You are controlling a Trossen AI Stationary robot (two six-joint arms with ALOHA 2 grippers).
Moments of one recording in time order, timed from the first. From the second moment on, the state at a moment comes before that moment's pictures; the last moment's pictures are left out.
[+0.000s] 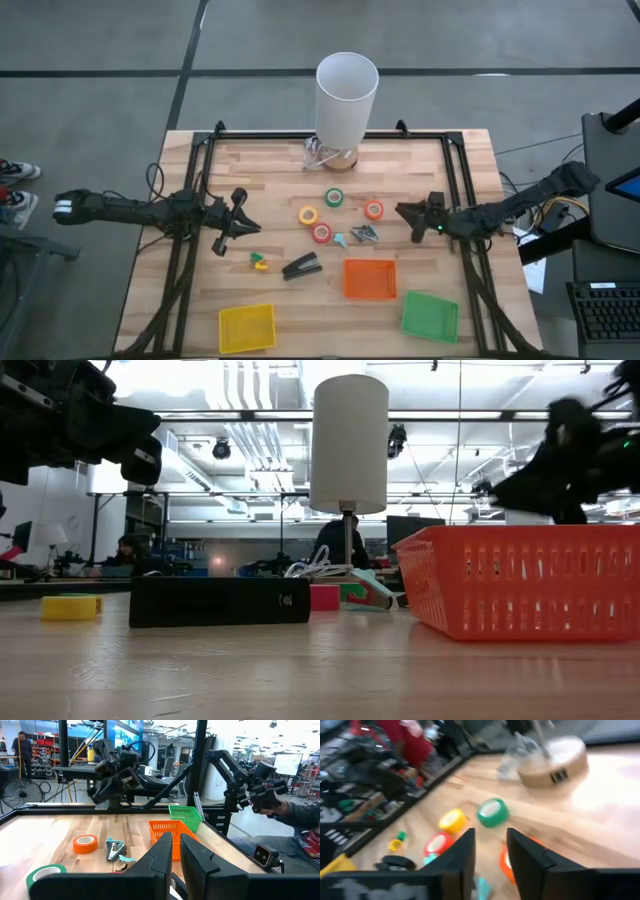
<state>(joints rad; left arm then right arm) 0.03 0.44 0.01 0.54 0.28 -0.09 0.33 0.67 0.01 0.35 0.77 0.81</state>
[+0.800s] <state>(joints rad) 0.03 0.44 0.01 0.54 0.28 -0.09 -0.03 1.39 0.61 -0.23 0.51 0.89</state>
